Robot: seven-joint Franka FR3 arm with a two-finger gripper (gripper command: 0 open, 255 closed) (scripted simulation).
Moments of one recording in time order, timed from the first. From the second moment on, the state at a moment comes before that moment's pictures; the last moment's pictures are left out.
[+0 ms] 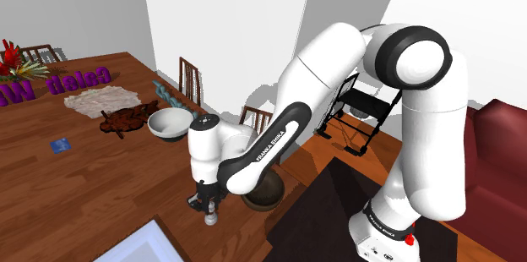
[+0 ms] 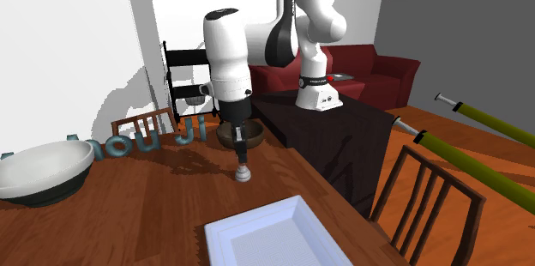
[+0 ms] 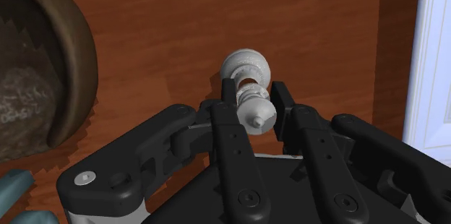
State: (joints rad) arm 0.26 0.46 0.38 -2.17 -0.21 2.52 1.01
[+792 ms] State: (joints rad) arm 0.23 0.37 0.42 -2.18 -0.16 2.44 0.98
